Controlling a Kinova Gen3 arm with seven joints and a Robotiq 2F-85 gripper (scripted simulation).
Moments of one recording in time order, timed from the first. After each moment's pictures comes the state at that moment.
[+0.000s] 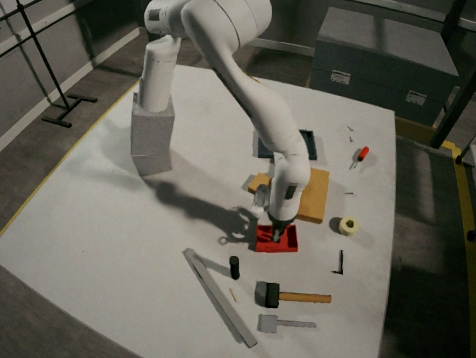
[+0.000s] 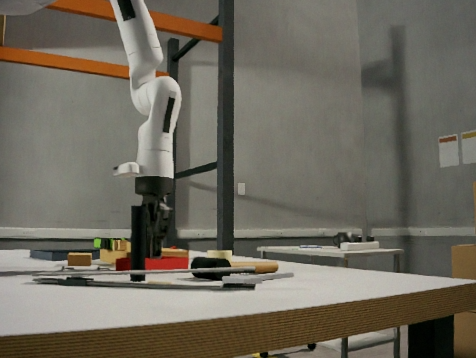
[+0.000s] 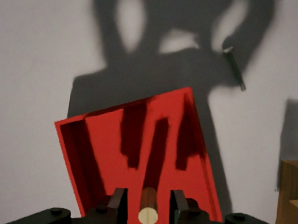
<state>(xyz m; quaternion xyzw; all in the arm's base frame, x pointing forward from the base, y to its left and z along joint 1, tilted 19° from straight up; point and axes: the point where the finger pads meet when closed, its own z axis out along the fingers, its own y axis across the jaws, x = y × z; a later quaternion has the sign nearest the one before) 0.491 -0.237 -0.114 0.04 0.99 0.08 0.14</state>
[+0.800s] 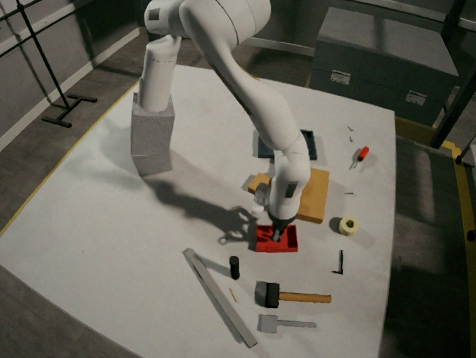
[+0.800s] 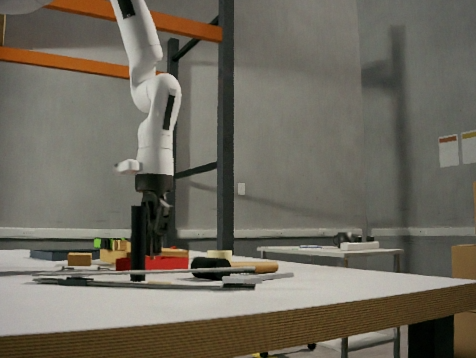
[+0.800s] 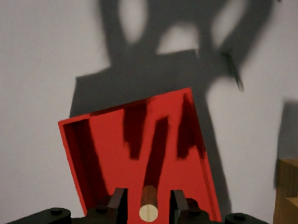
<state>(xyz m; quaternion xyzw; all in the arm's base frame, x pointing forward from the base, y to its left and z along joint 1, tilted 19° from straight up) 0.489 -0.238 -0.109 0.04 0.99 0.08 0.14</state>
